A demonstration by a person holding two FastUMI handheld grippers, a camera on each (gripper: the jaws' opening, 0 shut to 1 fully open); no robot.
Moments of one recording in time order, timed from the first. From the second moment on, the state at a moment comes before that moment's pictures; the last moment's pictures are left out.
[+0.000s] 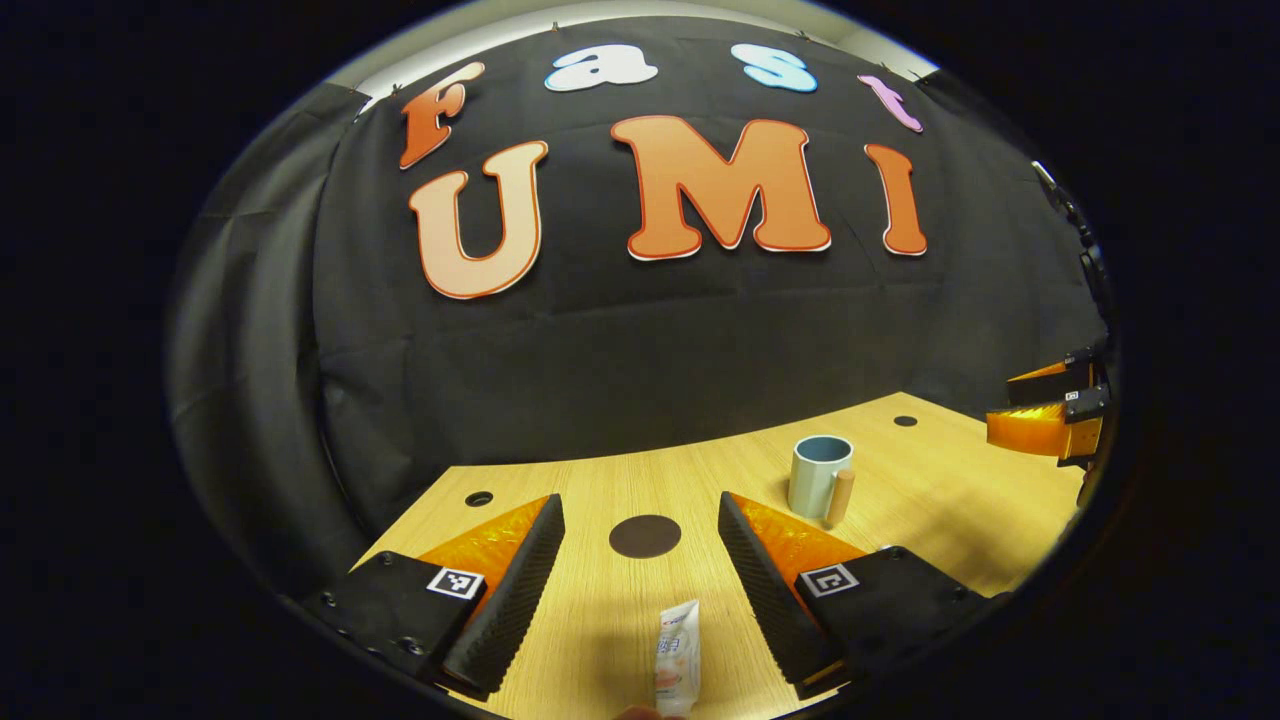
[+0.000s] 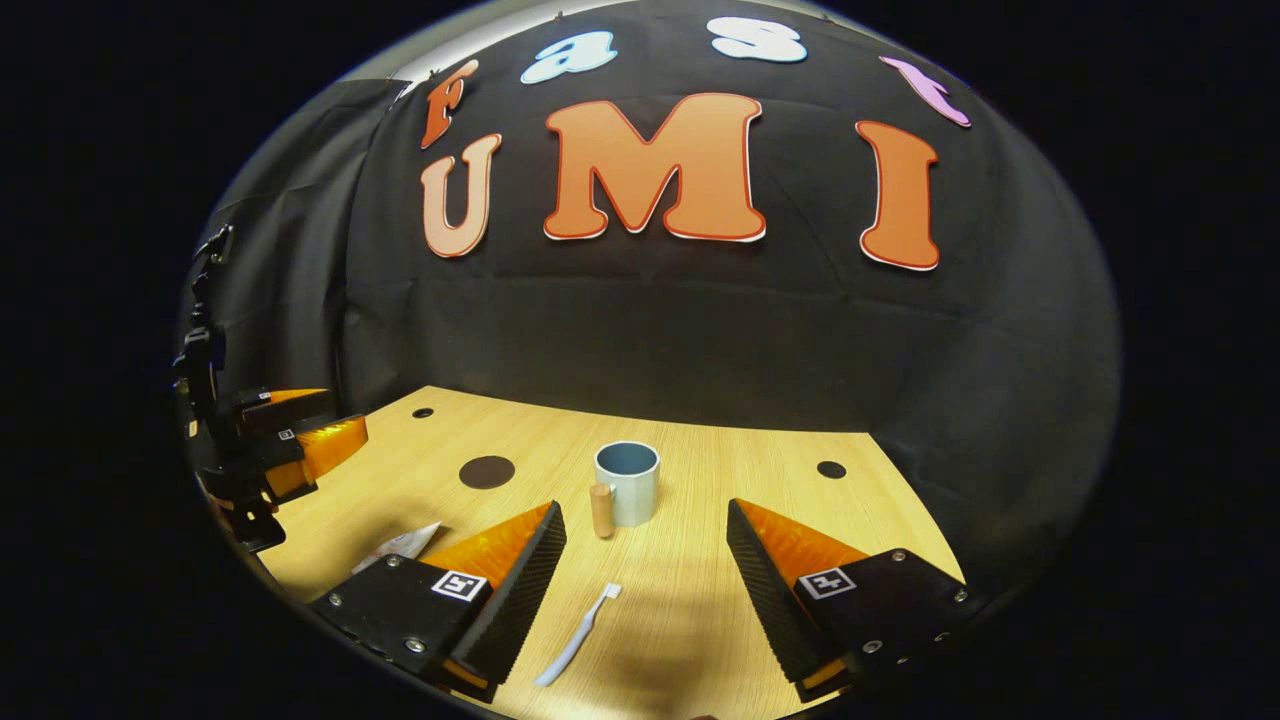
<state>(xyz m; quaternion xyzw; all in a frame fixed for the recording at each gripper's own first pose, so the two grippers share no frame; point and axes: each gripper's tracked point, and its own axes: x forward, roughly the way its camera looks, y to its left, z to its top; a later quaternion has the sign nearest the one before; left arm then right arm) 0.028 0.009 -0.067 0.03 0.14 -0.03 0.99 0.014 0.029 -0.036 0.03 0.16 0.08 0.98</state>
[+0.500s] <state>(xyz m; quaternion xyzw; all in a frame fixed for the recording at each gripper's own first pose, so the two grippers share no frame) 0.031 0.015 -0.117 0.04 0.25 -0.05 0.96 0.015 0.040 -0.056 0.04 0.25 0.11 0.96</state>
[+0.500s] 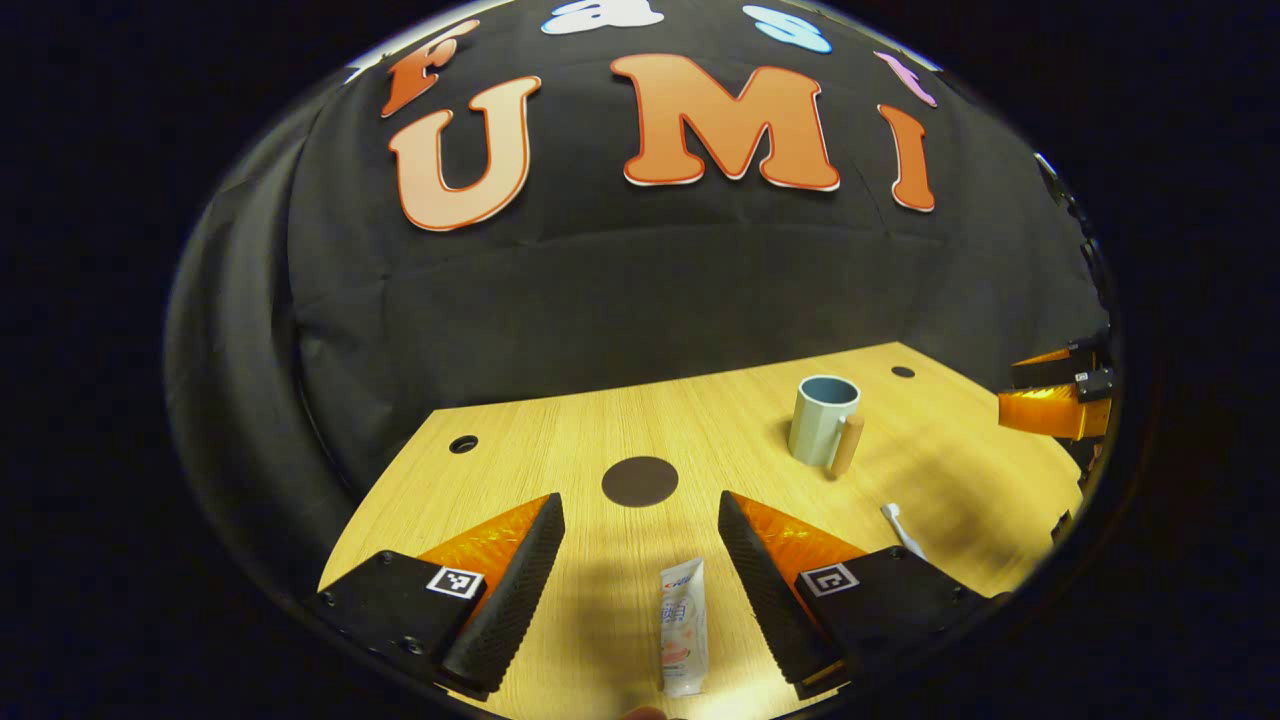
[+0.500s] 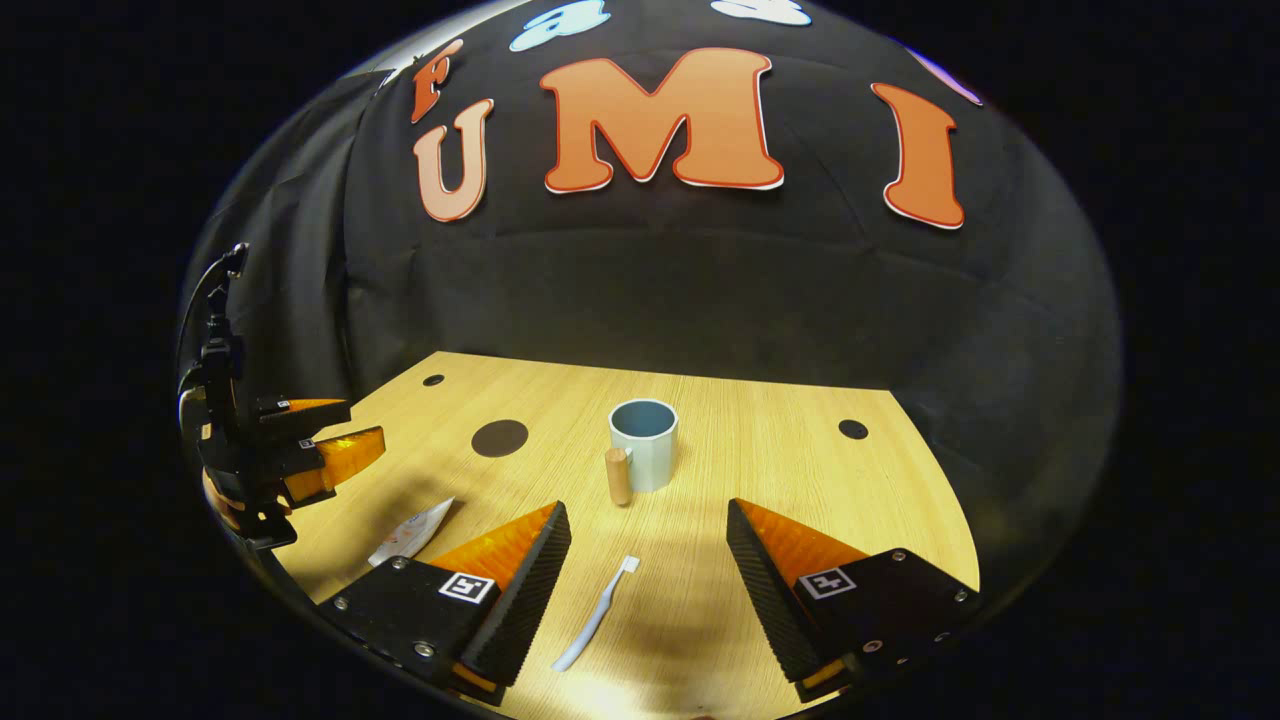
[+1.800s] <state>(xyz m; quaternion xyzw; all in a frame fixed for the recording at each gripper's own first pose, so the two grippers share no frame) -0.002 0.010 -0.172 0.03 0.56 -0.12 0.82 0.002 0.094 -0.152 0.02 0.52 0.16 0.84</state>
